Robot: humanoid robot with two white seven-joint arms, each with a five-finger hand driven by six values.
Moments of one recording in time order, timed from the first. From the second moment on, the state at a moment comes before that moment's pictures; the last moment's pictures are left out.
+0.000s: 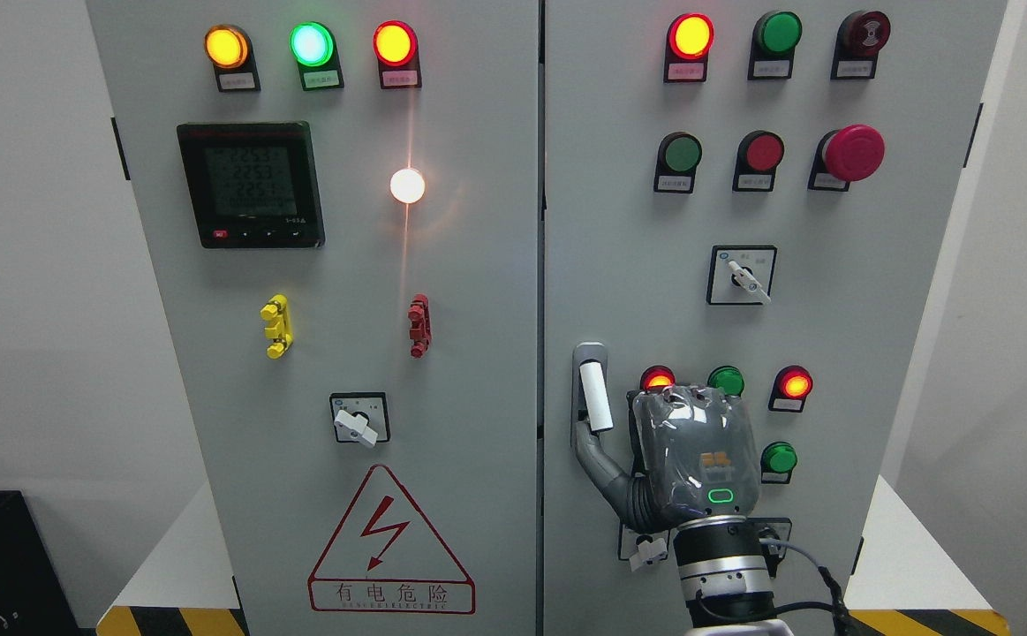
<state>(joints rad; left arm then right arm) 0.00 -0.10 -0.14 -0.05 0.14 -0.06 -0.06 -0.46 0.14 0.22 -1.77 1.51 0.15 -0.01</state>
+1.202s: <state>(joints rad) 0.00 -0.10 -0.14 -0.05 0.14 -0.06 -0.06 -0.46 0.14 0.21 -1.77 1.51 0.15 -0.02</state>
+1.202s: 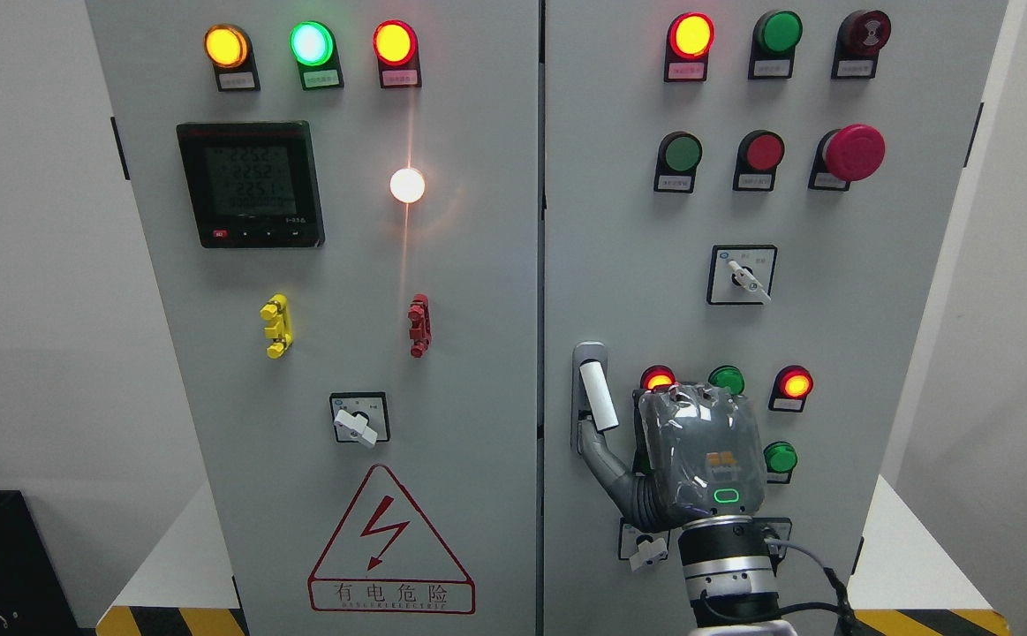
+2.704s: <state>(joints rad) 0.00 -0.10 -0.14 -0.05 0.14 -0.06 -0.06 -0.46 0.14 0.19 -1.78 1.51 0.16 -0.02</state>
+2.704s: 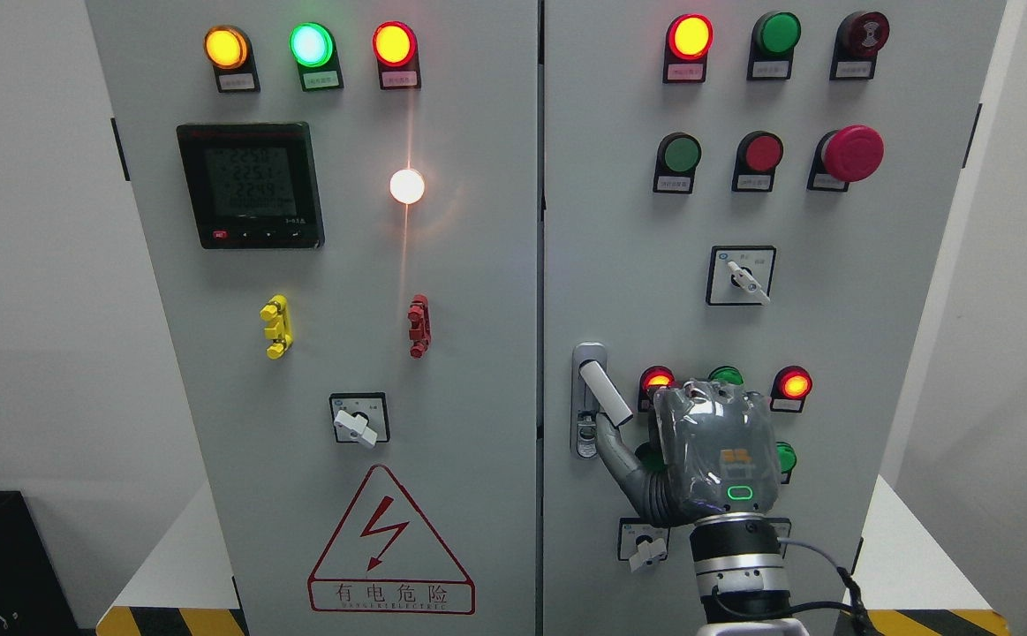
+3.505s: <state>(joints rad) 0.00 -0.10 -0.14 -0.05 0.14 -0.06 -0.06 -0.45 0.14 0.18 -1.79 1.51 0.16 -0.01</state>
